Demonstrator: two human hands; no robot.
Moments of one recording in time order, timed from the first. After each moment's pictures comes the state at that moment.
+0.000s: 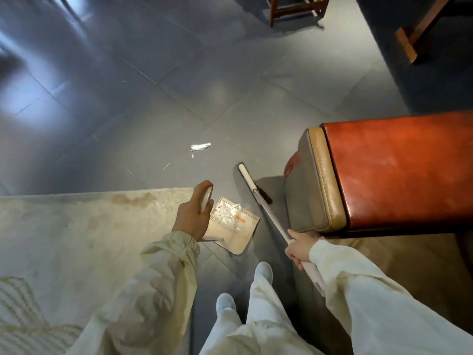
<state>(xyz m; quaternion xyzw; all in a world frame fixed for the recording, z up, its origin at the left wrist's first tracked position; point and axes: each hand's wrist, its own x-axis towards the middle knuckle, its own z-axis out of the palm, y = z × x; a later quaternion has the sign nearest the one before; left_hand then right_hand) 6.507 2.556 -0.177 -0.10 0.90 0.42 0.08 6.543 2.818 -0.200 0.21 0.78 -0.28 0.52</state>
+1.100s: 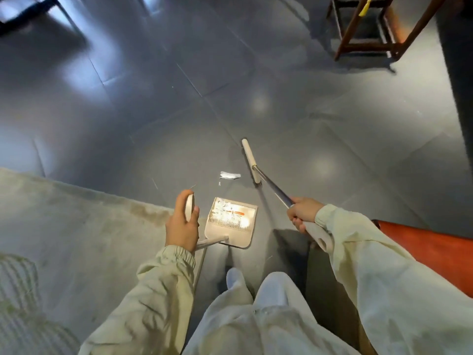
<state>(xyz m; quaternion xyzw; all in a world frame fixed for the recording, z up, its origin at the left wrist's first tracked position) 6.323 2.488 -0.170 -0.31 0.84 0.45 -0.05 6.196 2.747 -0.166 0.19 0.74 -0.42 0.50</state>
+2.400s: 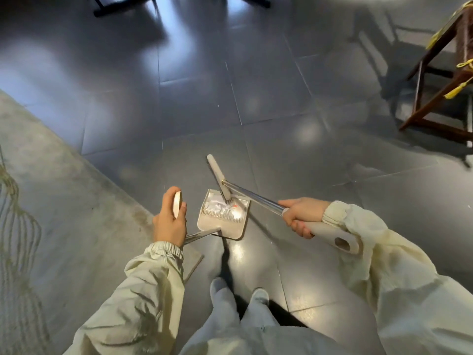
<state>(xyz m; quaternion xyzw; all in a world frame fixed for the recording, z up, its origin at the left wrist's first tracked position) 6.109 2.472 -0.144 -0.47 0.77 0.39 -0.19 5.897 2.676 -0.086 0.02 0.71 -0.31 0.63</state>
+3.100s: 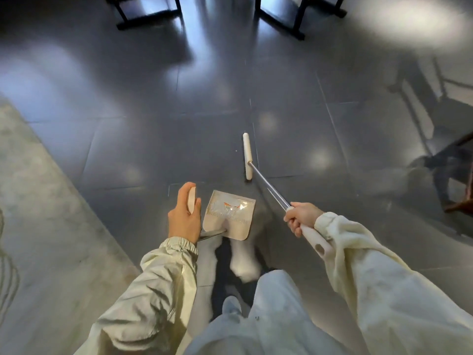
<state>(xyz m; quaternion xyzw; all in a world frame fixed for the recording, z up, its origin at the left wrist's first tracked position) 5.815 2.208 -0.148 -0.49 0.74 0.42 -0.20 5.598 2.375 -0.155 0.08 0.70 -0.38 0.60</state>
